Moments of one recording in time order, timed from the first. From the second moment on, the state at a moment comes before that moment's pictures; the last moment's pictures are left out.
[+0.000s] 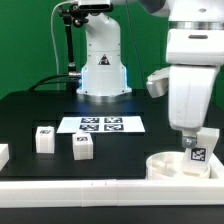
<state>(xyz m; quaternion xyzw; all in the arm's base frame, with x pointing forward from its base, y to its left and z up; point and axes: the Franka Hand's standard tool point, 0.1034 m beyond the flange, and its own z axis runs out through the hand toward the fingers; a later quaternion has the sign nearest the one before) 0.651 0.092 0.079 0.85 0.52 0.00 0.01</state>
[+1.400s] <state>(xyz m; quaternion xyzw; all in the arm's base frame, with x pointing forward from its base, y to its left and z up) 0.650 0.094 0.078 1.00 0.03 0.01 -0.03</state>
